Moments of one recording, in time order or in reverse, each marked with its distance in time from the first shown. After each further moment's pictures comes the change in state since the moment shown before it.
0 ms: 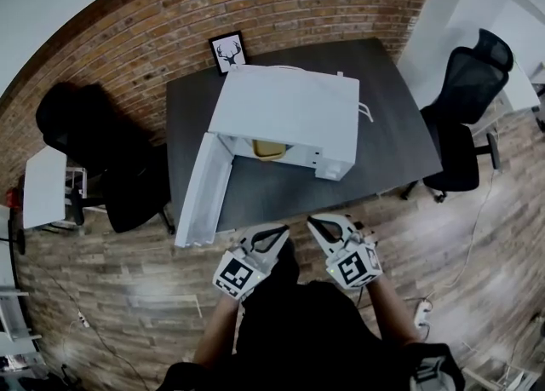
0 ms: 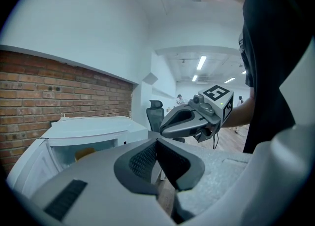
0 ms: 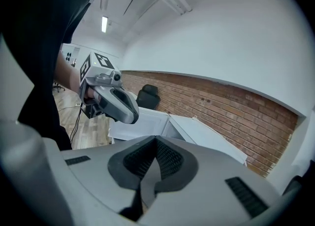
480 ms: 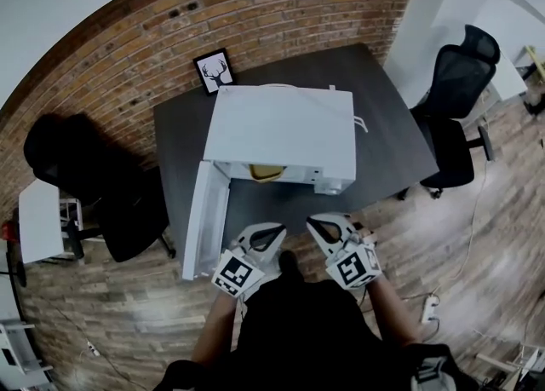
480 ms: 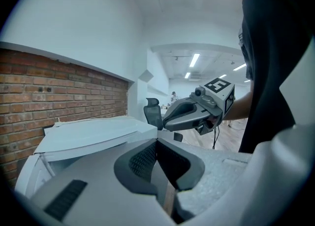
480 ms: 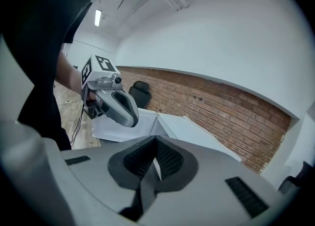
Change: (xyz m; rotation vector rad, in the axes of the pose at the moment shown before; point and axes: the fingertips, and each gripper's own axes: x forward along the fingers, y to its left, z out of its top) left arm 0.021 0.067 0.002 0.058 0.028 -0.083; right arm 0.041 -0.043 0.008 0.010 0.036 -0.091
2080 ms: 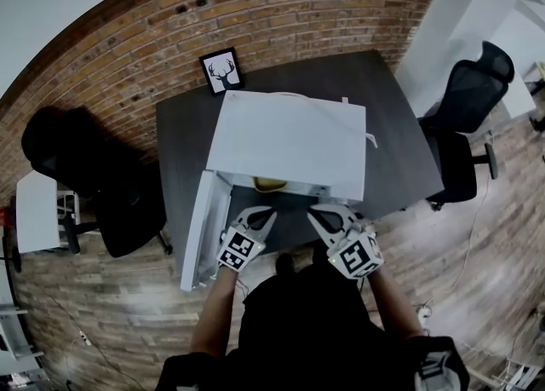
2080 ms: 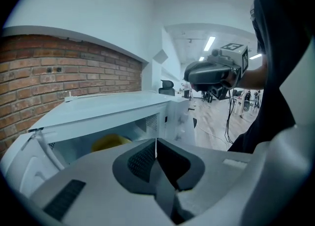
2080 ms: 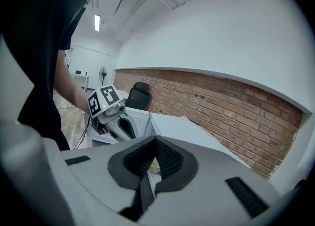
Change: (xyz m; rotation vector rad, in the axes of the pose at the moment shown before) left arm 0.054 0.112 -0.079 0.006 0.172 0.120; right arm 0.052 -0.058 -0.003 0.022 -0.017 0.067
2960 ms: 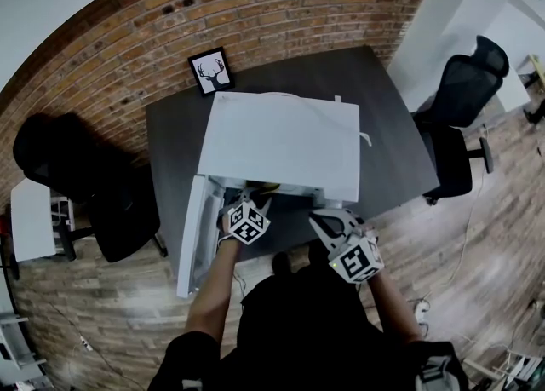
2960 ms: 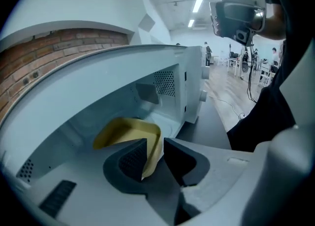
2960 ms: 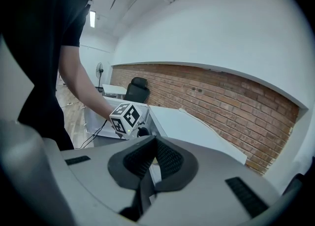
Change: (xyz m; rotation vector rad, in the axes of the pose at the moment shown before) left arm 0.083 0.057 -0.067 0.244 0.332 0.038; right arm -0.010 -0.003 -0.024 0.031 0.061 -0.018
